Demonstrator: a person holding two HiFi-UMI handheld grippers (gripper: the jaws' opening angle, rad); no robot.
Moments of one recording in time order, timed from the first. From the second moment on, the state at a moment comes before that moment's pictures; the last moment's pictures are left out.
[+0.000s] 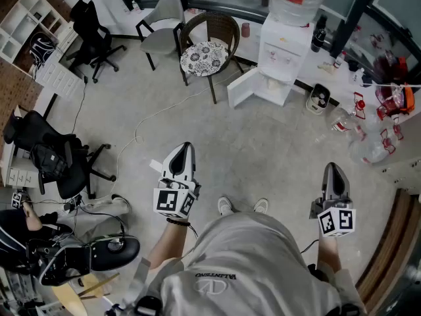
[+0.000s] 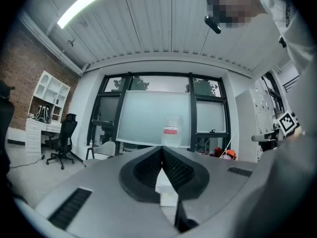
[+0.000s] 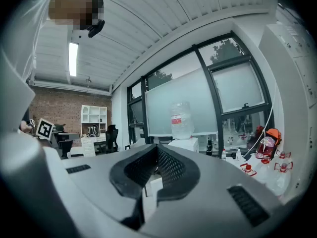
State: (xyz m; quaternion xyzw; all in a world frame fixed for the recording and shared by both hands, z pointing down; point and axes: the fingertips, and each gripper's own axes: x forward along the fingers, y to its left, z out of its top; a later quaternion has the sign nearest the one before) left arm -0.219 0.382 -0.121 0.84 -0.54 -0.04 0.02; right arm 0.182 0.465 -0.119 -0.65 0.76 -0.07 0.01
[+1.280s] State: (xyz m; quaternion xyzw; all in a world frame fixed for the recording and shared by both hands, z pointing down) left arm -0.303 0.371 -0.078 0.85 -0.52 -0.05 0.07; right arm 0.056 0.436 -0.113 -0.62 0.78 -0.07 -0.01
